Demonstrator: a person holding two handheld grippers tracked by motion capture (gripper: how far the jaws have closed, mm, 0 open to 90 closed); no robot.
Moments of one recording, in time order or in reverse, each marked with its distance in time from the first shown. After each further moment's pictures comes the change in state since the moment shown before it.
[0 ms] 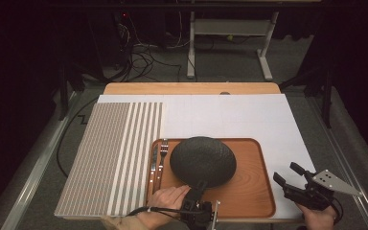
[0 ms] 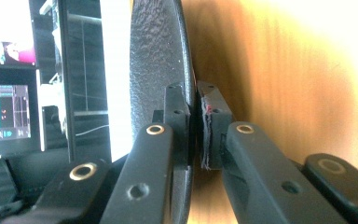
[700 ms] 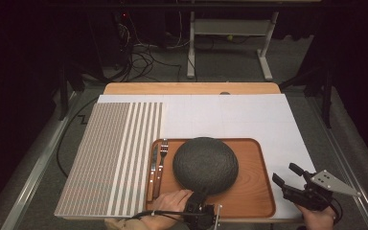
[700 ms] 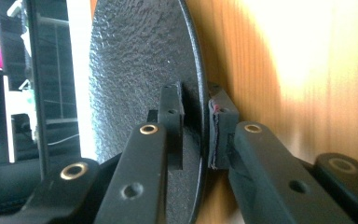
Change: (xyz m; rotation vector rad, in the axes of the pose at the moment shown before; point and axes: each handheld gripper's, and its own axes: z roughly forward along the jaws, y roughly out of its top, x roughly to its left) left arm -0.031 0.027 0.007 -0.063 -0.047 0.091; right arm 0.000 0.000 0.001 -0.002 0.026 0.010
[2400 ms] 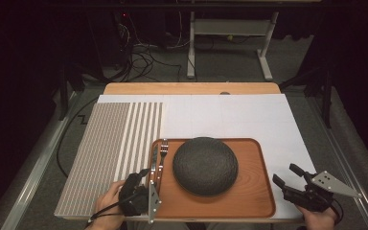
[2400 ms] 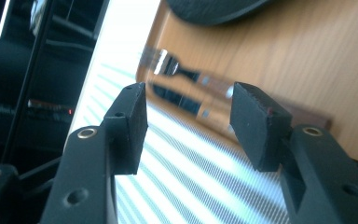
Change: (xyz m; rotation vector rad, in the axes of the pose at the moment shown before) left arm 0.006 -0.083 -0.031 0.084 -0.050 -0.230; right arm 0.001 -0.001 -0.002 0.006 -0.001 -0.014
